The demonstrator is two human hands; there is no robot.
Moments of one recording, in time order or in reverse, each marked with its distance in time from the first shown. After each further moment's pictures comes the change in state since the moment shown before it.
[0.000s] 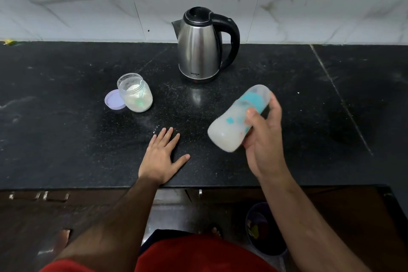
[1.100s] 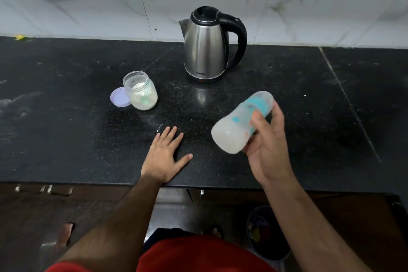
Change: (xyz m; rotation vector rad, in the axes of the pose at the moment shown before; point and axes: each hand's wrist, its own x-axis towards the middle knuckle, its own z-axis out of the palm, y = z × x) left_hand -0.001 0.003 -0.003 -0.004 -0.019 -0.013; right_hand -0.005 0.001 -0.005 0.030 -0.037 0.108
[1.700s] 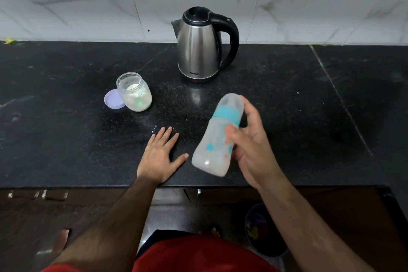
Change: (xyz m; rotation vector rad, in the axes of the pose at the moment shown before) left_hand 0.001 -0.001 0.000 -0.003 -0.002 0.007; right_hand -0.010 0.004 0.005 -0.133 -0.180 0.046
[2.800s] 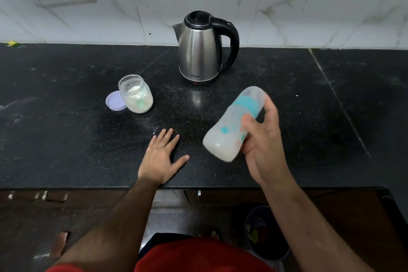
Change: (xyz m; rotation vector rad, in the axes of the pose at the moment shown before) left_hand -0.001 0.000 0.000 -0.001 0.013 0.000; right_hand 0.000 -0.012 -0.003 0.045 0.109 -0.141
